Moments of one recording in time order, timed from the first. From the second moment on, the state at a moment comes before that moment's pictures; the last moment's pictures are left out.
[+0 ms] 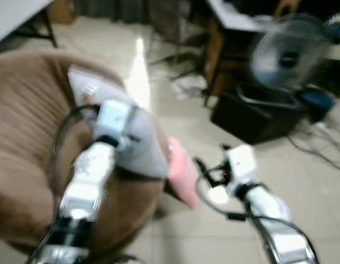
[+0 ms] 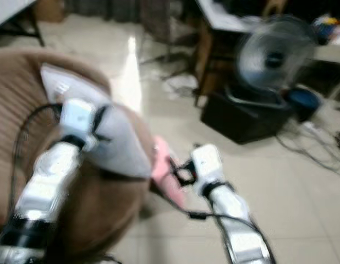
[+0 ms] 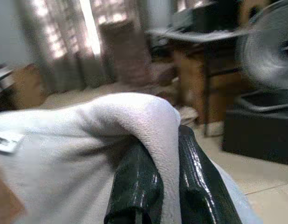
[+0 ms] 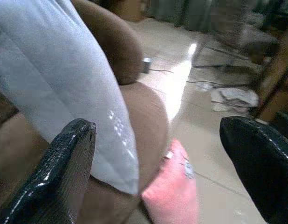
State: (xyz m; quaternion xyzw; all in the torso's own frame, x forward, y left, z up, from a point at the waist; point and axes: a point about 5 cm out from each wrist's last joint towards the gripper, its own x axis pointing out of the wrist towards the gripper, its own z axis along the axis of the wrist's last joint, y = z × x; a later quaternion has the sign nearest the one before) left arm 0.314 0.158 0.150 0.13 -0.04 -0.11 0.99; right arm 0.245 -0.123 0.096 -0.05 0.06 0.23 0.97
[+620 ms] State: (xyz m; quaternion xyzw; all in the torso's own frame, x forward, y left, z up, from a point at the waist) left arm 0.314 0.129 0.148 0.13 -0.03 -0.18 0.97; right arm 0.233 -0.151 0.082 -0.04 0.07 0.13 0.99
